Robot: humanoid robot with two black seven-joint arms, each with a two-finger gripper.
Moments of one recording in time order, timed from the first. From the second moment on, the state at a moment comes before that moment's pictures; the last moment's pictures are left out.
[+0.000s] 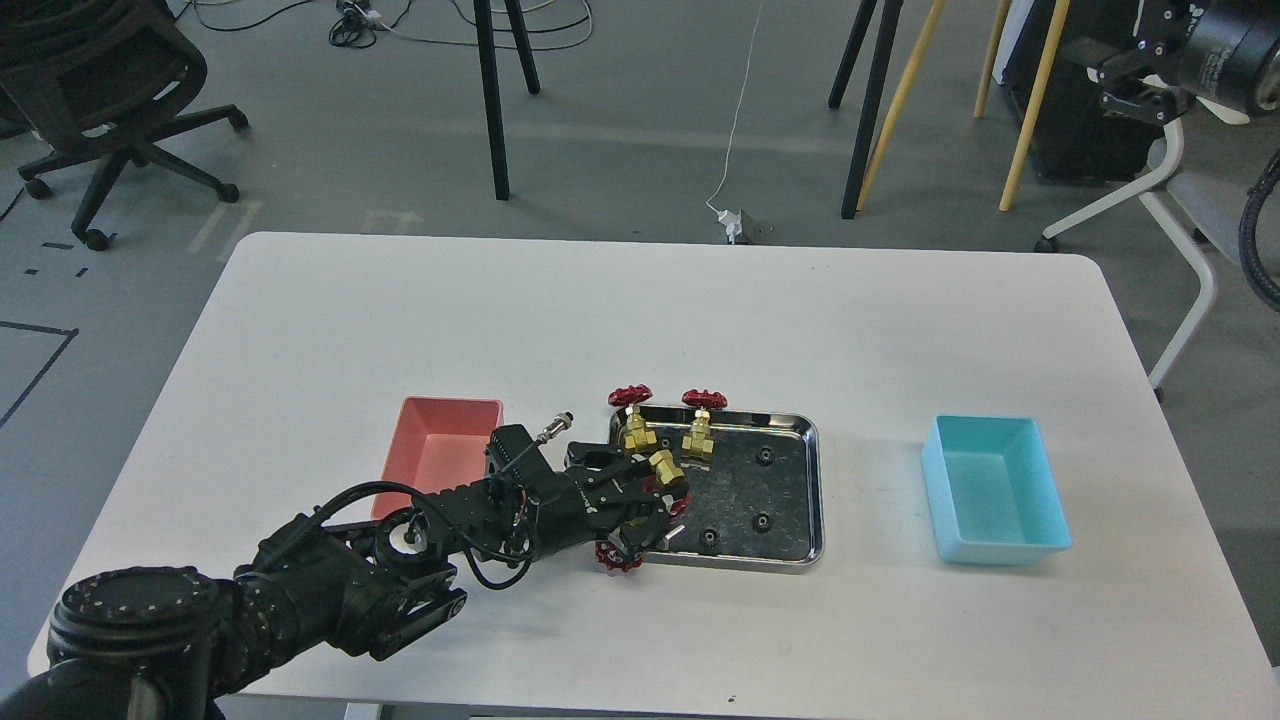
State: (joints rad) left arm -0.67 -0.04 0.00 -0.46 1.84 0.49 -0.49; right arm 1.20 -0.80 0.44 0.89 -0.32 0.43 -0.05
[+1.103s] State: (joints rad) left arm -0.72 0.49 -0.06 -0.96 1.70 0.49 -0.49; right arm 1.20 -0.75 0.42 0.82 -0.32 0.43 -0.05
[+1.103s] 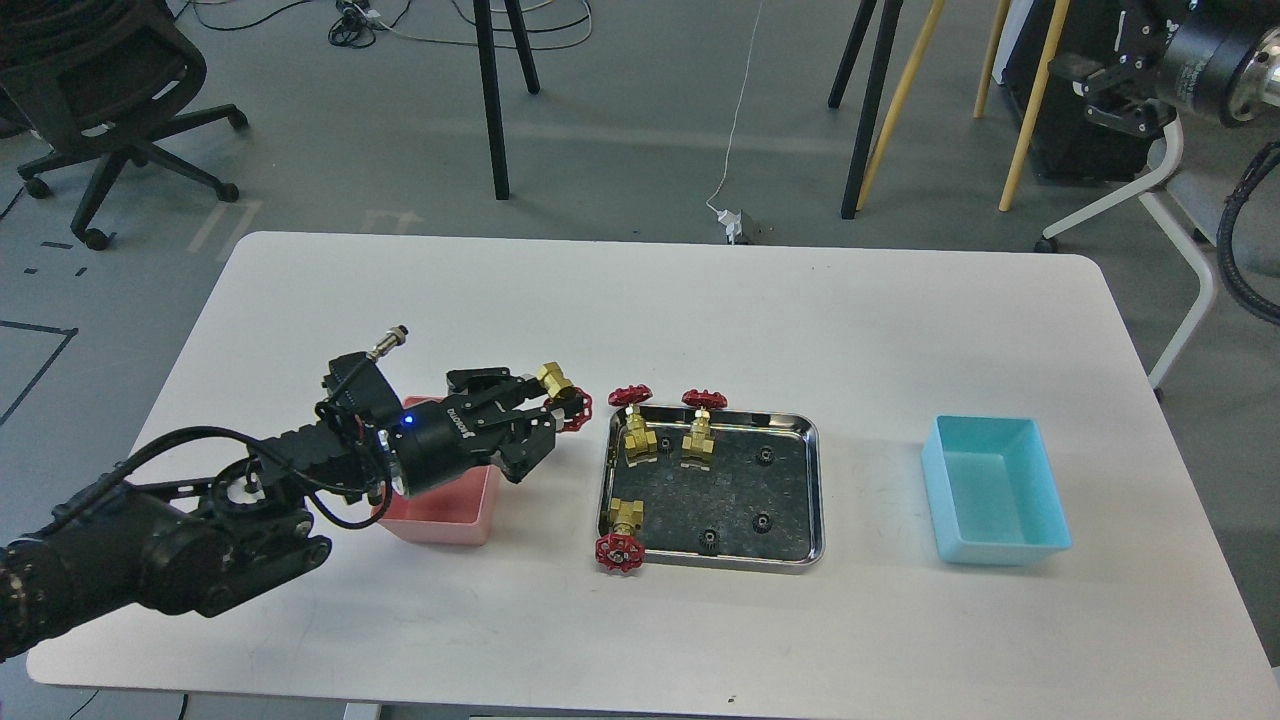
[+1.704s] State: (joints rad) left arm -0.60 0.67 -0.06 -0.97 1.70 0.49 -0.49; right arm 1.21 -0.72 0.42 0.78 -0.32 0.43 -0.05
